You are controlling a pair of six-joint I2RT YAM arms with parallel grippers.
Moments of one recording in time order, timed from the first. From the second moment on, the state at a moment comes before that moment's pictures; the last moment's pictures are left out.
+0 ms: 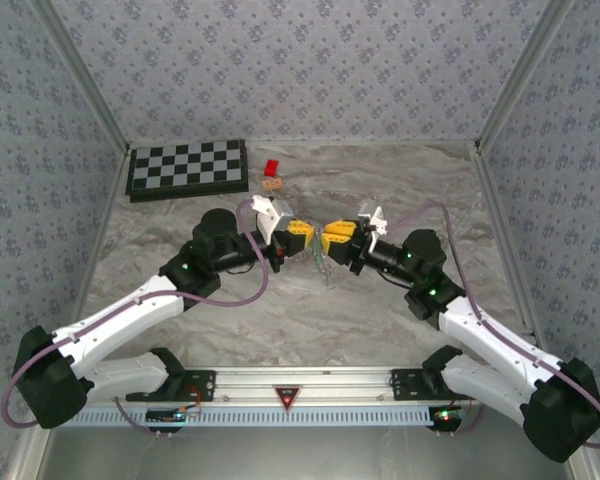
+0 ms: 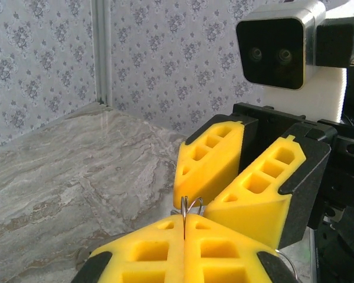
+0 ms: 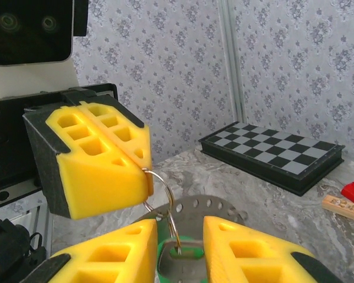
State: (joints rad) left arm -0.81 1.11 0.85 0.17 0.38 -0.13; right arm 0.58 0.94 0.56 0.46 -0.52 0.23
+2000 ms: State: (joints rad) left arm -0.72 1.10 0.89 -0.03 0.43 -0.08; right arm 0.55 1.02 0.75 0.03 -0.61 -0.03
